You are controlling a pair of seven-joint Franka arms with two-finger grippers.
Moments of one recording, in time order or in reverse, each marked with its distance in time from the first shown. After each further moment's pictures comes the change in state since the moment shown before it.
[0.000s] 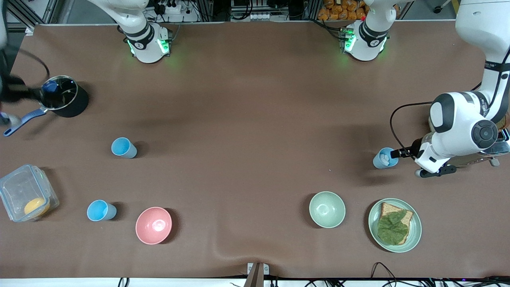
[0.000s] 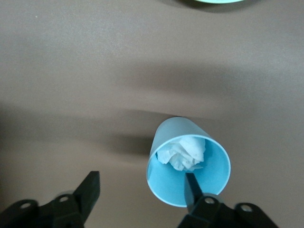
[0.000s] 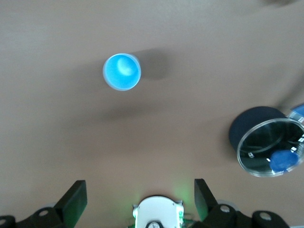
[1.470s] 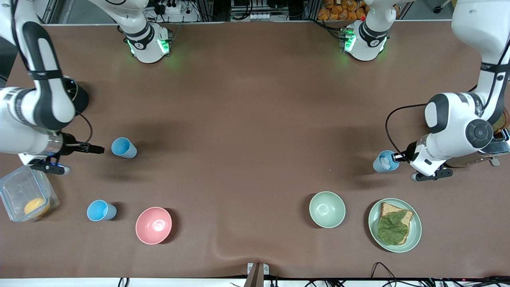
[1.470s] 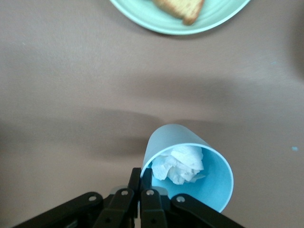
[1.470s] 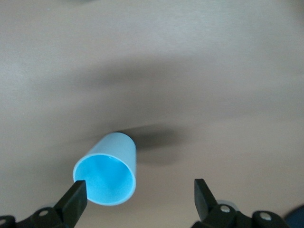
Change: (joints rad) left arm -0.023 -0.035 -0.037 0.032 0.000 0.002 -0.054; right arm 0.018 0.224 0.024 -0.186 0.004 0.555 0.044
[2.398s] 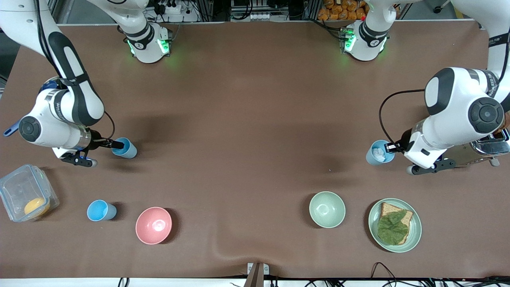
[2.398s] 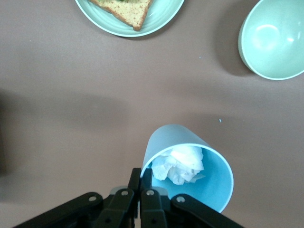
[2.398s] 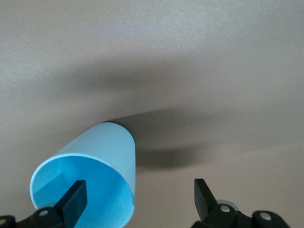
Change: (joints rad) left arm -0.123 -0.089 -0.015 0.167 0.007 -0.287 -0.170; right arm 0.020 0.017 0.000 -0.198 0.000 0.209 0.019
